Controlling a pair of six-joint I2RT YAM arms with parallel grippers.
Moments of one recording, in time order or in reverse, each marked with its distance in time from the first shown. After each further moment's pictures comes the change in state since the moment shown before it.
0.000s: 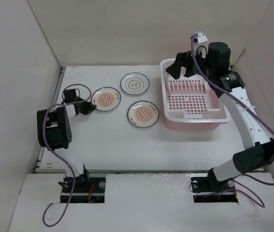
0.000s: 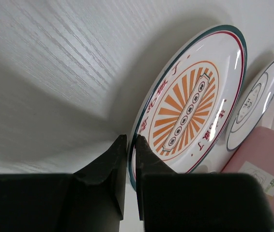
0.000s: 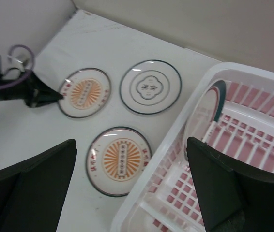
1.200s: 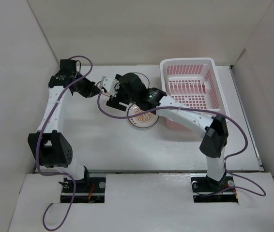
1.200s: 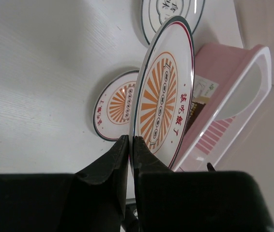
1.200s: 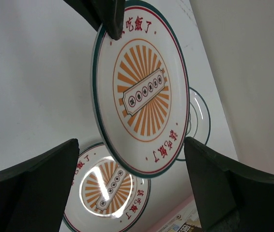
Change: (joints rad) left arm -0.162 -0.276 0.563 -0.892 0.006 0.000; right arm 0.665 0.465 0.219 0.016 0.520 -0.682
